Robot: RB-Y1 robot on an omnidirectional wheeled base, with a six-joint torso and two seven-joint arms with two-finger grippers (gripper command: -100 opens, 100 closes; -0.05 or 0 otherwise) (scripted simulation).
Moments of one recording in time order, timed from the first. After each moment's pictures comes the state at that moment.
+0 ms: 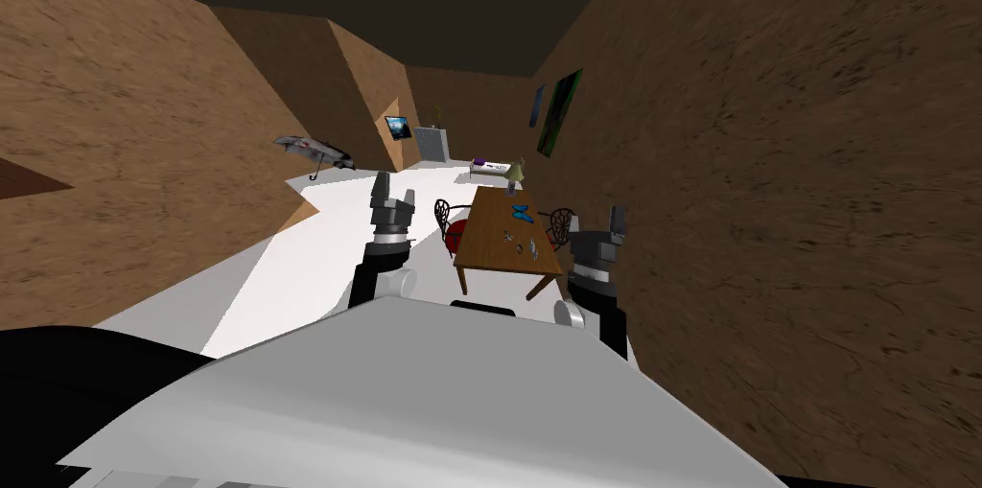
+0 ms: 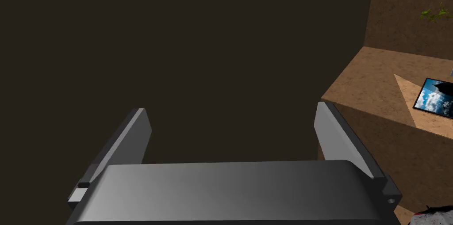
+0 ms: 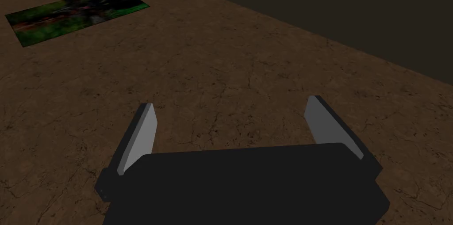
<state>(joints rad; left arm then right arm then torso) 0.46 -0.02 0.02 -2.30 0.01 -0.43 -0.06 0.51 -0.05 0.06 -2.31 -0.11 -0.42 -0.07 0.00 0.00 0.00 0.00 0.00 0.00</state>
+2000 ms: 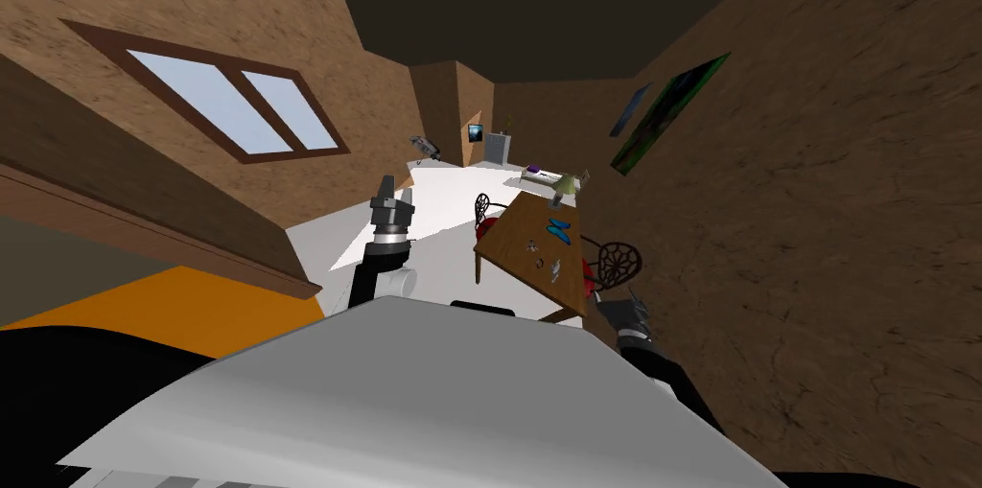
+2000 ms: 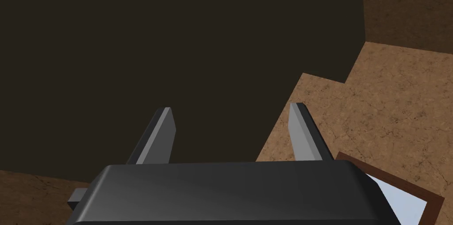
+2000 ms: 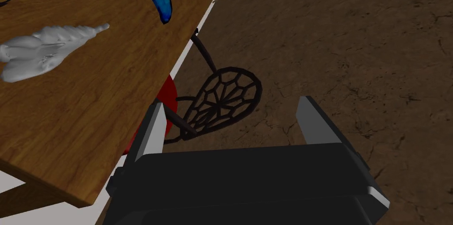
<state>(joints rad) 0.46 -0.02 0.02 -2.30 0.01 -0.43 -0.06 0.75 -0.37 -0.23 -1.87 -0.55 -0.10 -0.58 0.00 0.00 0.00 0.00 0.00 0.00</state>
